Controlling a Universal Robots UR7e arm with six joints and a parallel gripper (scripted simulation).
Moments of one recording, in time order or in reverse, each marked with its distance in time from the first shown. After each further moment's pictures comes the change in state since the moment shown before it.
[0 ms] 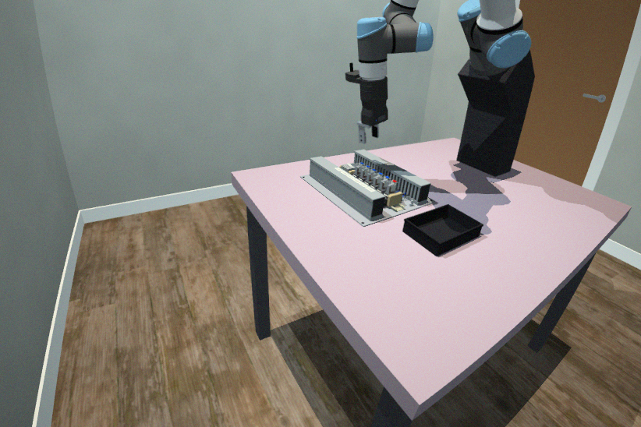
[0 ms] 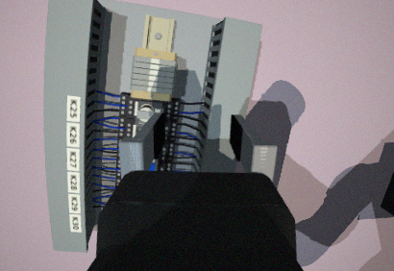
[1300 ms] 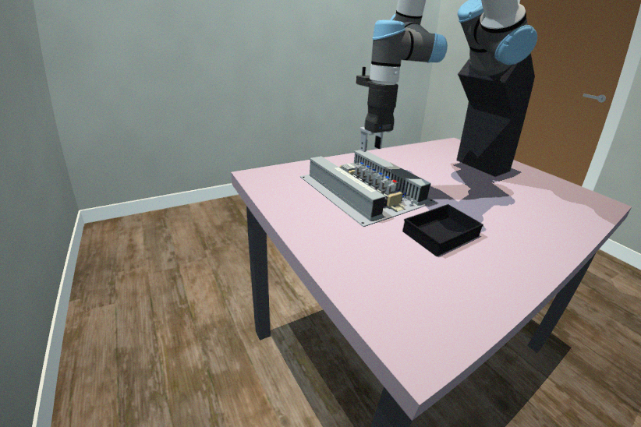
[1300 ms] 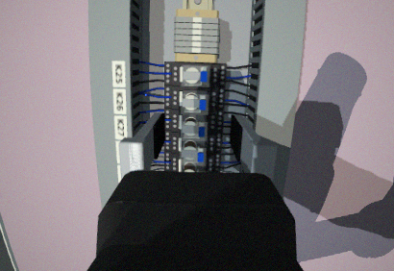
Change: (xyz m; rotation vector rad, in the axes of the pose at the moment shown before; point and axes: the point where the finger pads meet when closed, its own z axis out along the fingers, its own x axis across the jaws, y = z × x) arm -0.037 0.044 0.004 0.000 -0.175 0.112
